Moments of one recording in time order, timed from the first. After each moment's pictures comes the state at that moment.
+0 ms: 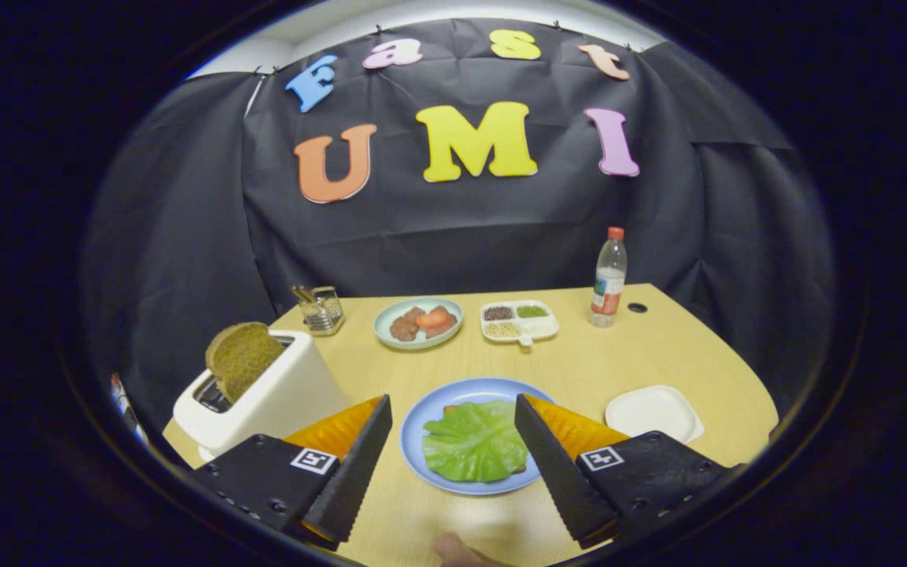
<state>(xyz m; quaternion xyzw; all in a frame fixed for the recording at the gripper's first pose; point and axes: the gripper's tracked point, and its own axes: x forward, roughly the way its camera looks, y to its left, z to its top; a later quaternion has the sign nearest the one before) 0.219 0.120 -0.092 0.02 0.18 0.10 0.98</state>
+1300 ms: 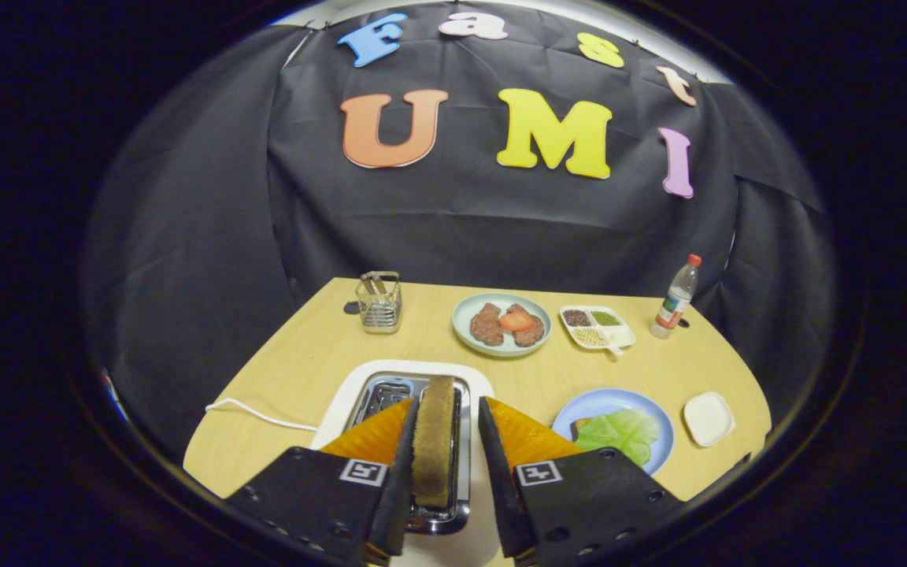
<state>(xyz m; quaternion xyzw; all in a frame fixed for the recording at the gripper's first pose) 0.241 0.324 -0.107 -0.05 0.24 0.08 0.97</state>
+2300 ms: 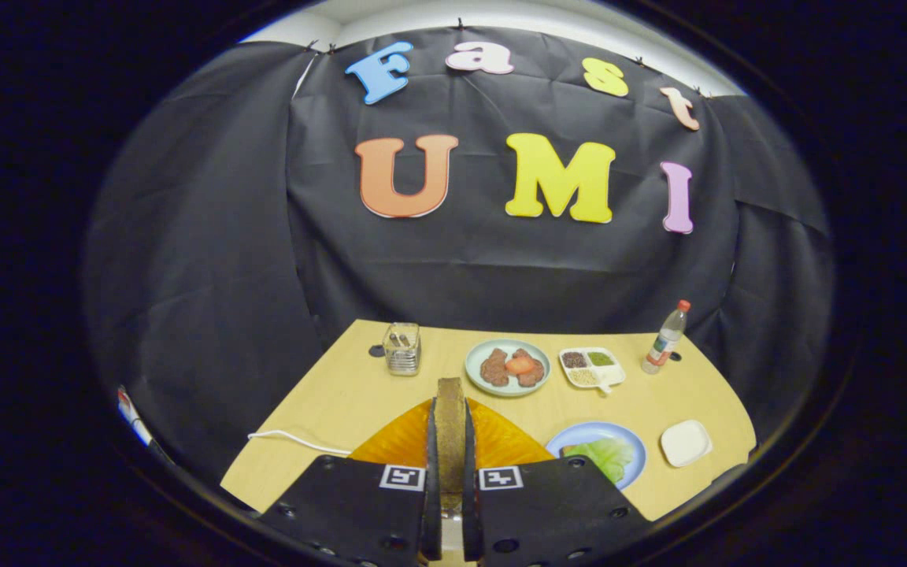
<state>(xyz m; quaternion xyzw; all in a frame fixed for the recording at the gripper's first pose) 0.204 0.328 0.013 -0.03 0.18 0.10 0.98</state>
